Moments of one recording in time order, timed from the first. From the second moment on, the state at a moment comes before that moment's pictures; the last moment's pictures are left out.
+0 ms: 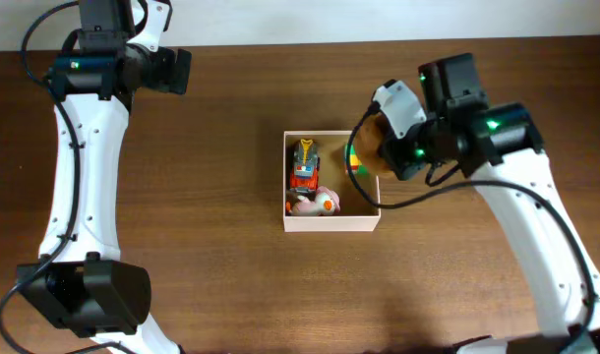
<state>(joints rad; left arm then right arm) 0.01 1.88 2.01 -0.92 -0.02 0.29 0.25 1.56 1.61 -1.14 -0.23 -0.34</state>
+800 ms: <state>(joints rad) 0.01 1.88 2.01 -0.92 -0.02 0.29 0.36 1.69 1.61 -1.06 -0.20 0.13</state>
